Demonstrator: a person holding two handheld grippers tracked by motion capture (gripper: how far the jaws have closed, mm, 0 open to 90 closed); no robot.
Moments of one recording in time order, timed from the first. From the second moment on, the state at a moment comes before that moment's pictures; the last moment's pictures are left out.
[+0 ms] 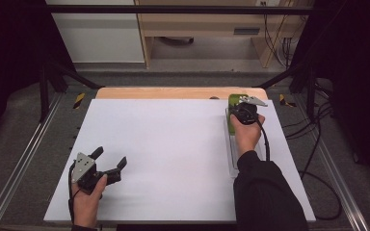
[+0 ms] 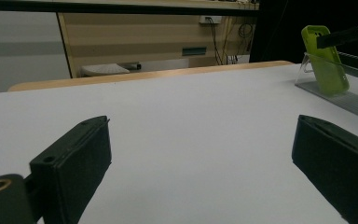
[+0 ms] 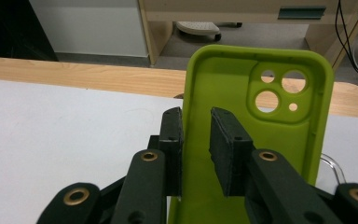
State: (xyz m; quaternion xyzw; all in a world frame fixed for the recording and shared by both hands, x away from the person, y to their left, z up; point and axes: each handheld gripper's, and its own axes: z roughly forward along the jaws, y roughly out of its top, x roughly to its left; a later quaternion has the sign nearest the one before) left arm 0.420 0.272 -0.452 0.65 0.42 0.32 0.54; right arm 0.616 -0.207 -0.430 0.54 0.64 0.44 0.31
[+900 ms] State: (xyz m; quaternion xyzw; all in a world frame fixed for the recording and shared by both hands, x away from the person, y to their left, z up) left arm 0.420 0.272 -0.452 0.65 0.42 0.32 0.54; right arm 0.614 -0.208 -0.423 0.55 0.64 0.43 0.32
